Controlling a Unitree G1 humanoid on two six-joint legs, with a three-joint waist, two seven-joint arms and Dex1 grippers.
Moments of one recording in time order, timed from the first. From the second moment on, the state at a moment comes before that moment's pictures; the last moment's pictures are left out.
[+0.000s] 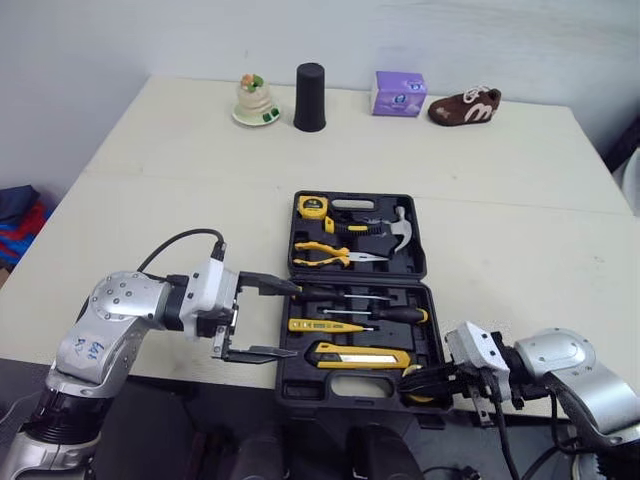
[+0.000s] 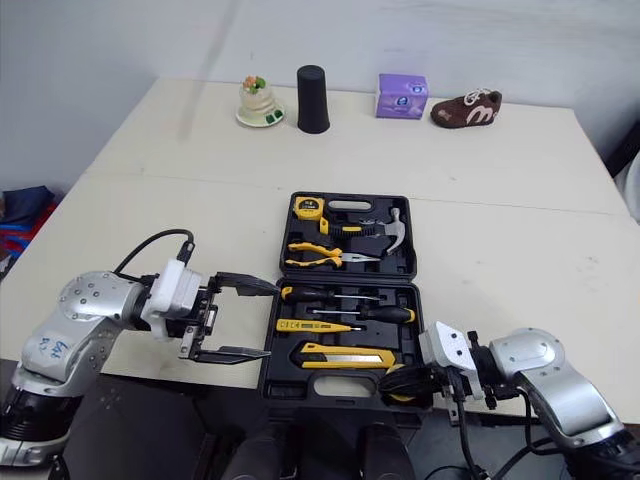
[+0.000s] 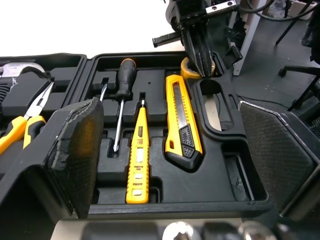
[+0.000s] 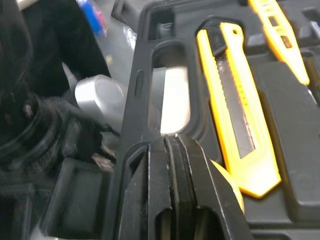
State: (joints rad) left arm -0.27 0.75 -0.01 -0.30 -0.54 0.25 -1.22; right arm 0.00 -0.86 0.12 -0.23 0.41 0.11 1.39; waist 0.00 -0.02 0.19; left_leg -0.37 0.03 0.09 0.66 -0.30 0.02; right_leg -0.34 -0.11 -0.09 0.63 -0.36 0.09
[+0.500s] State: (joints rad) left arm -0.28 0.76 0.05 -0.18 -0.39 0.37 -0.93; right arm -0.02 -0.90 -0.23 -0.39 0.79 0.61 1.10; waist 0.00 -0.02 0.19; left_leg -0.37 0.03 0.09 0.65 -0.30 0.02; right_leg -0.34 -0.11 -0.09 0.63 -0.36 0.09
